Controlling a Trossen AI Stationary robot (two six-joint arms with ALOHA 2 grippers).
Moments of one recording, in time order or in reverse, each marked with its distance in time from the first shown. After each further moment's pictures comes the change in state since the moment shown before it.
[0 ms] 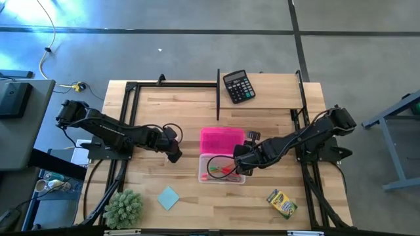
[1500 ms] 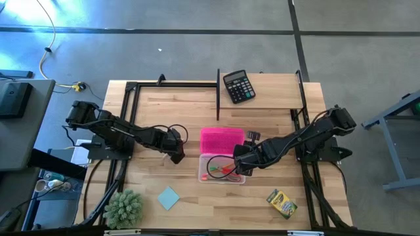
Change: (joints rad) left arm 0.053 0.169 -0.005 0.068 0.085 0.052; right arm 0.000 0.000 0.000 0.007 -0.004 0.000
